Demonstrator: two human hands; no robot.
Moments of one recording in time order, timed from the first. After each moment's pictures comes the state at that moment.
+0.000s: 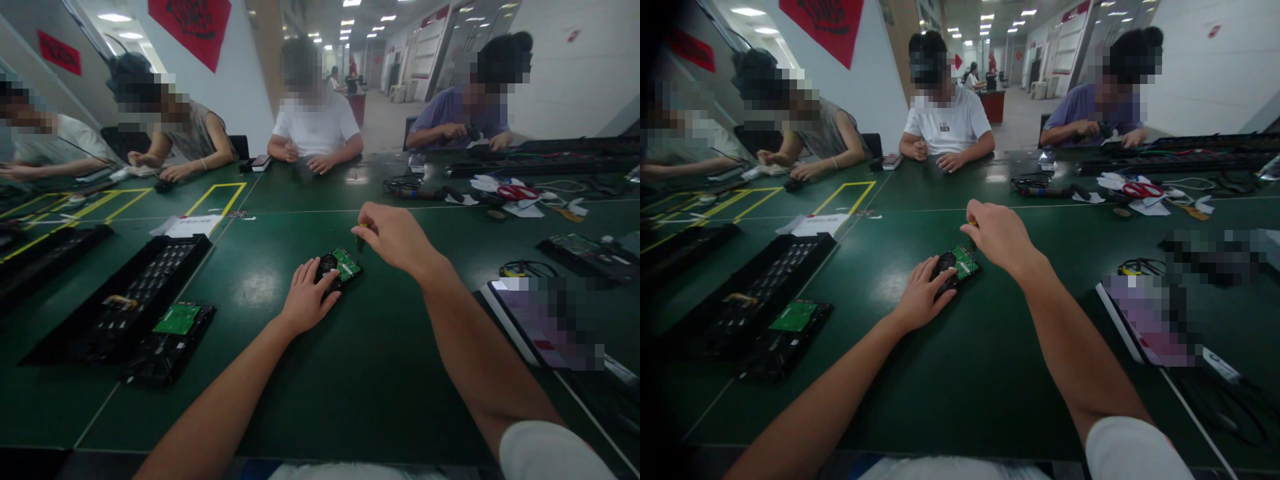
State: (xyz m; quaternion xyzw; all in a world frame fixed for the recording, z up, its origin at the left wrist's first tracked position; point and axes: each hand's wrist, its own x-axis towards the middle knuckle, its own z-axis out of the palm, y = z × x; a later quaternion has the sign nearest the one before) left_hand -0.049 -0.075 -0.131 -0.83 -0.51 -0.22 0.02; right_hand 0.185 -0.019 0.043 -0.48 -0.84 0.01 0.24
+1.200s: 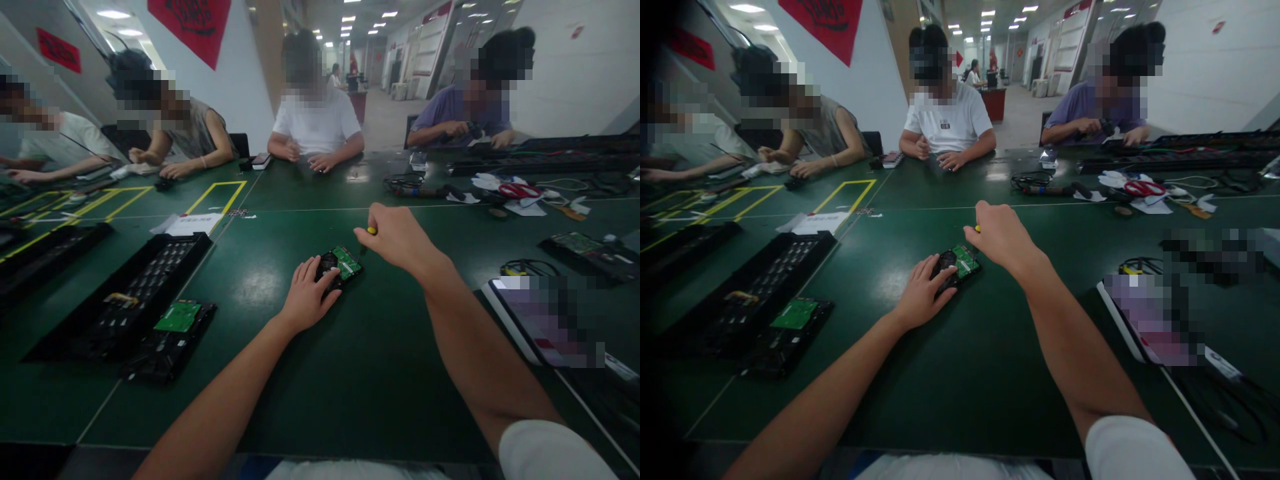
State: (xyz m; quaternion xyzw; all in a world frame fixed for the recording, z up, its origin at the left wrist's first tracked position) left_hand -0.048 -0.076 -0.130 -0.83 -0.51 -0.23 0.01; right_hand 0.184 -0.018 0.041 -0.54 -0.82 -0.02 0.19
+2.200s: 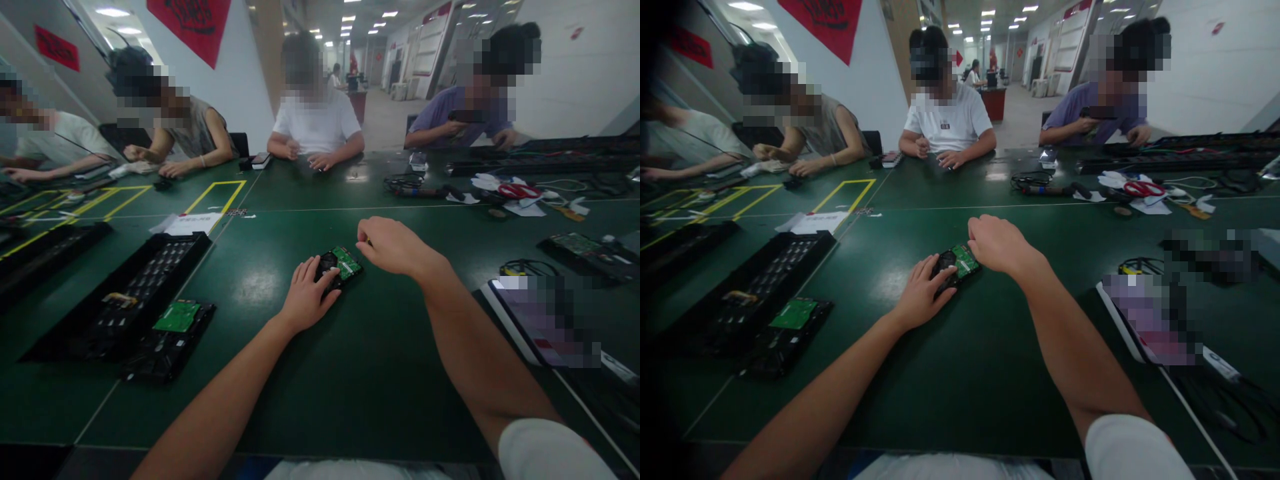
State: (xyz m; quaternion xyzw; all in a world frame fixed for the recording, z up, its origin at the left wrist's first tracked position) left_hand -0.048 -0.075 -0.130 -0.83 -0.52 -0.22 0.01; right_hand 0.188 -0.018 0.033 -0.48 -0.88 0.01 0.09
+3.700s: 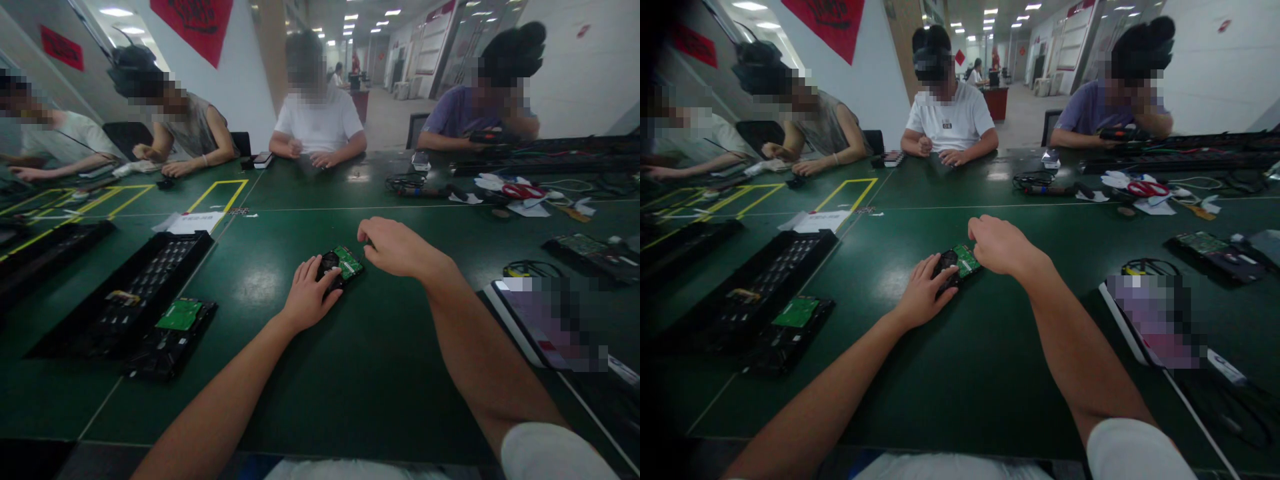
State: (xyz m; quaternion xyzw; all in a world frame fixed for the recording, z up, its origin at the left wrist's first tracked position) left_hand -0.049 -0.075 -0.131 -0.83 -0.51 -0.22 0.01; right_hand 0.188 -0.021 0.036 -0.47 -0.88 0.02 0.06
